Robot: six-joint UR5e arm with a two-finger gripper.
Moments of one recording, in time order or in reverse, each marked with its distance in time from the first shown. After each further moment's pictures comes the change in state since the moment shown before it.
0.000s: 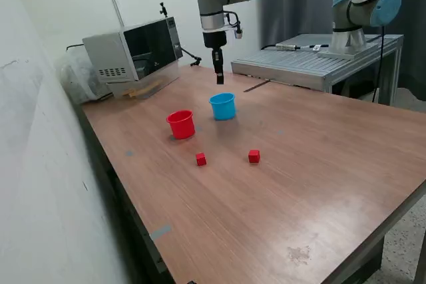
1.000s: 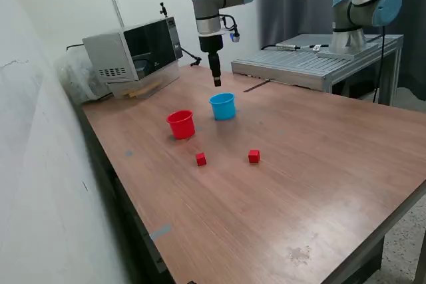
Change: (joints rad) arm 0.034 0.054 -0.083 0.024 0.006 -0.065
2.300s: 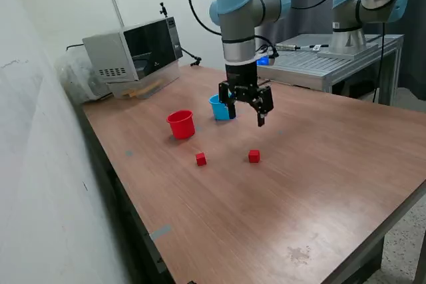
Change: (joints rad) arm 0.352 0.282 -0.358 0.078 0.035 -0.446
